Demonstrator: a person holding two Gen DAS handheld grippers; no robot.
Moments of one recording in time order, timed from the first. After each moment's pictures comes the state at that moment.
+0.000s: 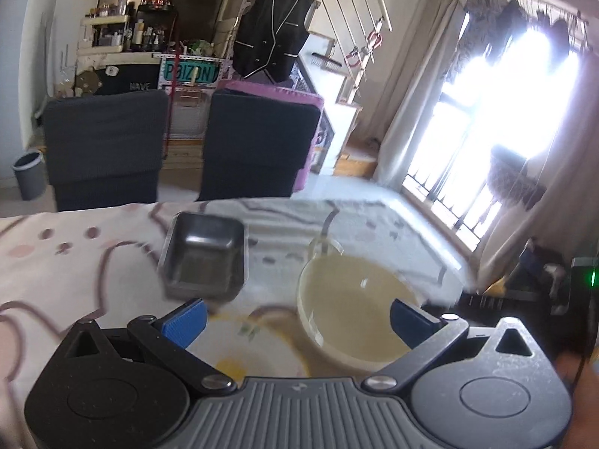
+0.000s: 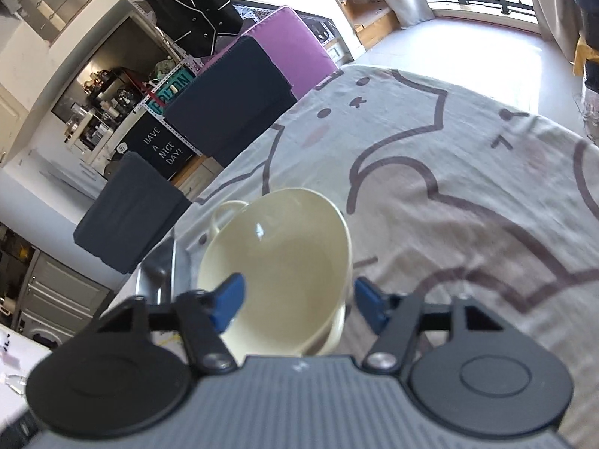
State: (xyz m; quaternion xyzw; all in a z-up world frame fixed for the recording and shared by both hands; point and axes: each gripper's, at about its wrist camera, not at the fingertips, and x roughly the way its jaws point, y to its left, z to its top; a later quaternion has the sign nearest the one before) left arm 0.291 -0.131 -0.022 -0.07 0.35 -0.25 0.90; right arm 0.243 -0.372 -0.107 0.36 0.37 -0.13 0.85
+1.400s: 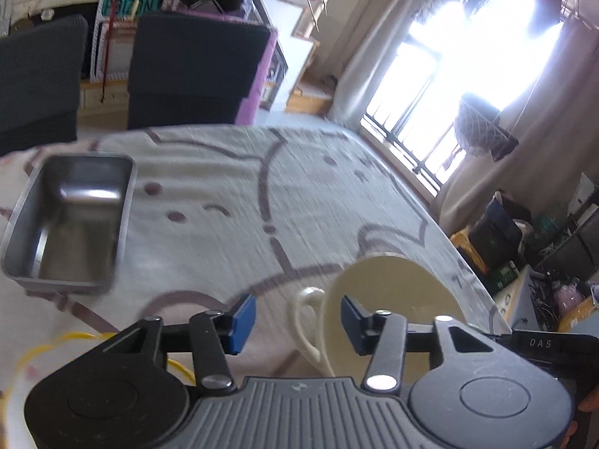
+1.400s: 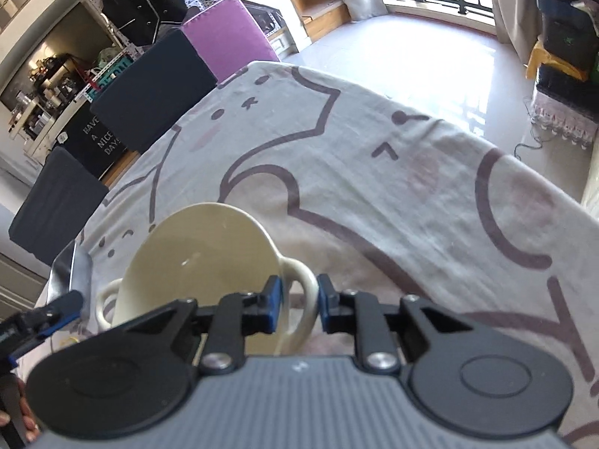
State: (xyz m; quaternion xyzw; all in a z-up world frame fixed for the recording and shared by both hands) left arm 0.362 -0.230 -0.103 -0.06 0.44 -0.33 0.83; right arm 0.203 -0.440 -0.133 0.32 0.41 -0.20 0.83
